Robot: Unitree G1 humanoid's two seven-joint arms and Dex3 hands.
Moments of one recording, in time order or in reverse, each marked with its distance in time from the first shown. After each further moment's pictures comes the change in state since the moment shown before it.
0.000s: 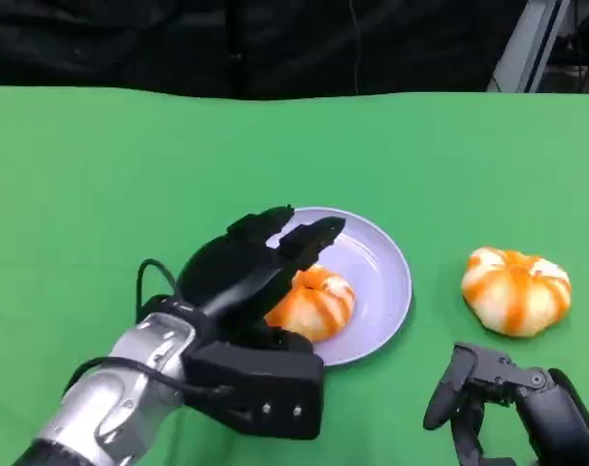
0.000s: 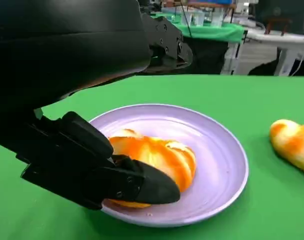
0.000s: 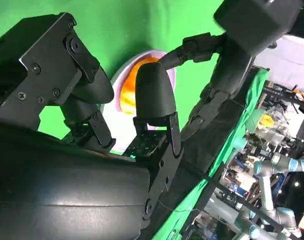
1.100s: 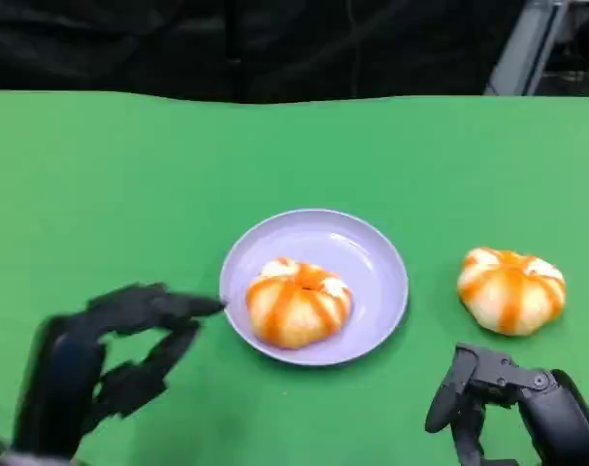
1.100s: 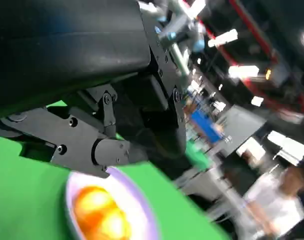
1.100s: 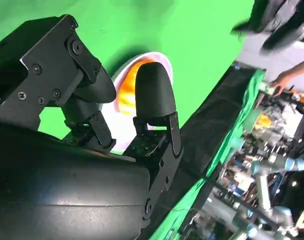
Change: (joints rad) left arm 0.567 -0.049 0.447 -0.254 -0.542 -0.525 0.161; right arm 0.021 -0.014 -0.004 -0.043 0.018 0.025 0.019
